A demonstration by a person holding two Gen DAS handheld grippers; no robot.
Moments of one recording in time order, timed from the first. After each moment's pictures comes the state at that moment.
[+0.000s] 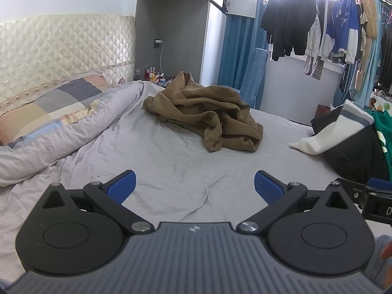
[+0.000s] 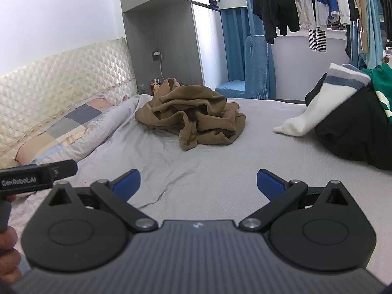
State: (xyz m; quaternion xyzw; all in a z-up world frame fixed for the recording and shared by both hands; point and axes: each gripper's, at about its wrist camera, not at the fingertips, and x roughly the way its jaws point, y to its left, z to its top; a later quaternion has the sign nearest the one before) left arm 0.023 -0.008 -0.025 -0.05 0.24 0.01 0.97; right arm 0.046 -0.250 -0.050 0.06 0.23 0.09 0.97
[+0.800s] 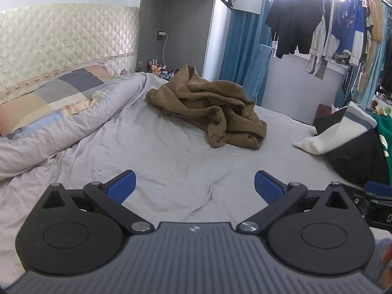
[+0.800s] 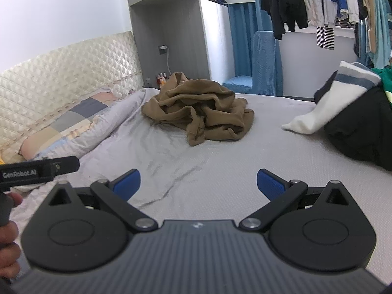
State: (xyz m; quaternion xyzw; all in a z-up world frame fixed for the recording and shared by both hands) left arm 0.034 0.011 -0.026 -0.06 0.26 0.01 0.96; right arm 0.056 -0.236 -0.051 0.06 0.24 0.11 0.96
